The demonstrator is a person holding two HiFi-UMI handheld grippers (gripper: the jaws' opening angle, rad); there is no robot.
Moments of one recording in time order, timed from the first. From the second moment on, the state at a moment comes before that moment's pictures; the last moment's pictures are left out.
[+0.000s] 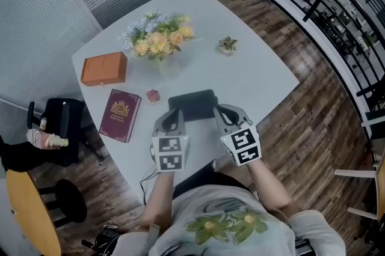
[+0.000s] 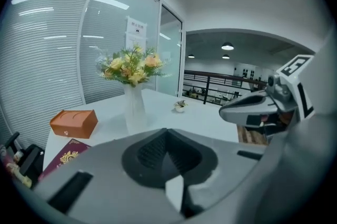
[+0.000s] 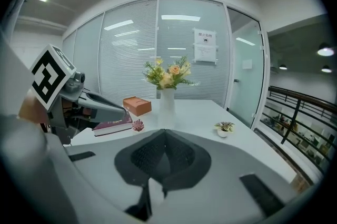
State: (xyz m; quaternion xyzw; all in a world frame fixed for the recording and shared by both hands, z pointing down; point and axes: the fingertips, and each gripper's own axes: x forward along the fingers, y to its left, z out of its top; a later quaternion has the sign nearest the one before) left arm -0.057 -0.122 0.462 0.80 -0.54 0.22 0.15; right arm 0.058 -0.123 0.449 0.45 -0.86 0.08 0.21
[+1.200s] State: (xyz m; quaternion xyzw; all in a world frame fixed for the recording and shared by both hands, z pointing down) left arm -0.046 -0.071 0.446 0.82 -0.51 0.20 0.16; right arm 0.053 -0.068 0.424 0.46 -0.87 0.09 0.17
